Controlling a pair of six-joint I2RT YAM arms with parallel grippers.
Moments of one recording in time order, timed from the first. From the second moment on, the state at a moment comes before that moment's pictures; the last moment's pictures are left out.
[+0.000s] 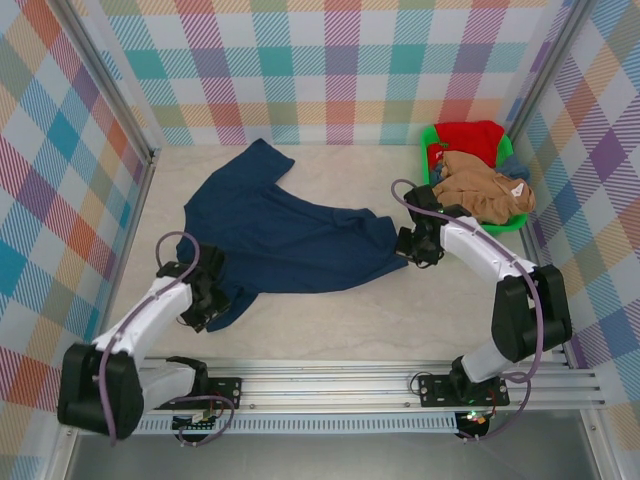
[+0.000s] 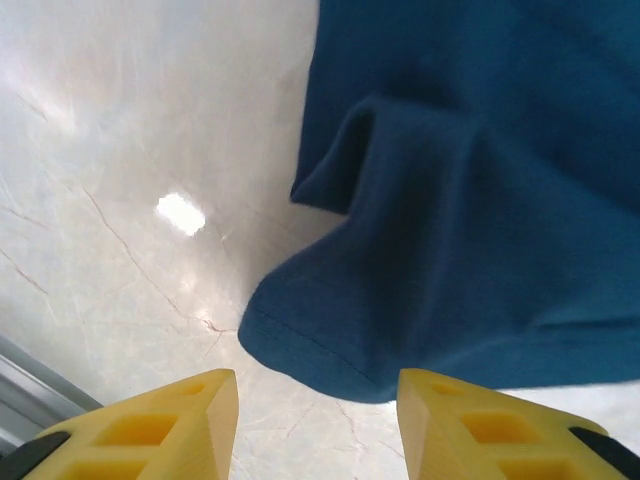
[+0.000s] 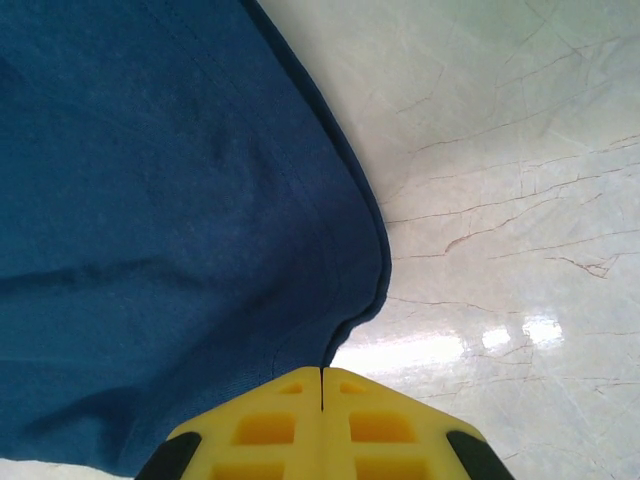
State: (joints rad) left arm -0.22 1.18 0.66 -1.02 -0.13 -0.97; right arm 0.33 1.54 1.10 -0.84 -0.03 0.60
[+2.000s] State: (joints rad) left arm -0.22 1.10 1.89 -0.48 -0.26 -0.73; right arm 0.33 1.07 1.79 -0.58 -0.09 0.38
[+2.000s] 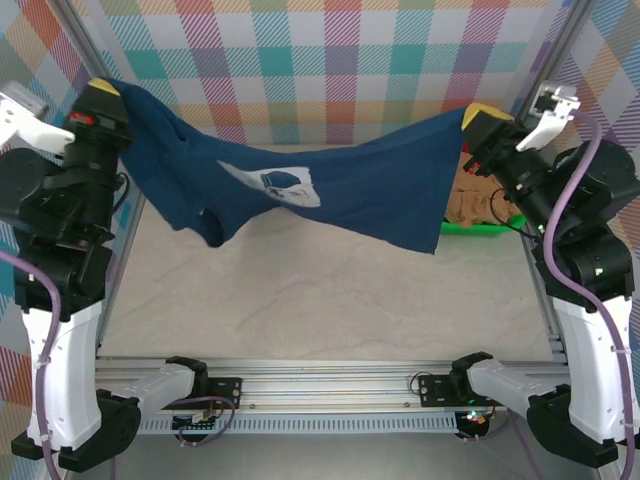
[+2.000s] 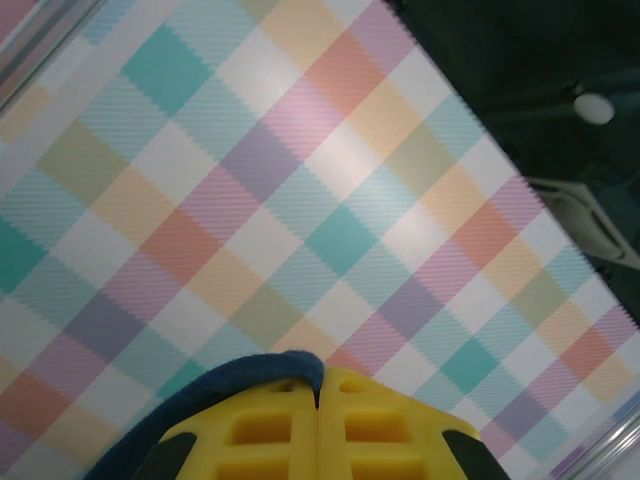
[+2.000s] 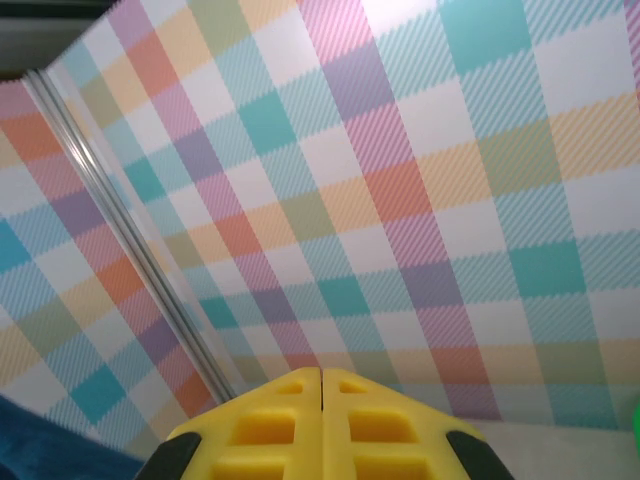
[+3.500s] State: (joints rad) left arm -0.11 1.03 1.00 -0.61 0.07 -1.06; right arm 0.20 1.52 1.24 -0.32 -0.40 0.71
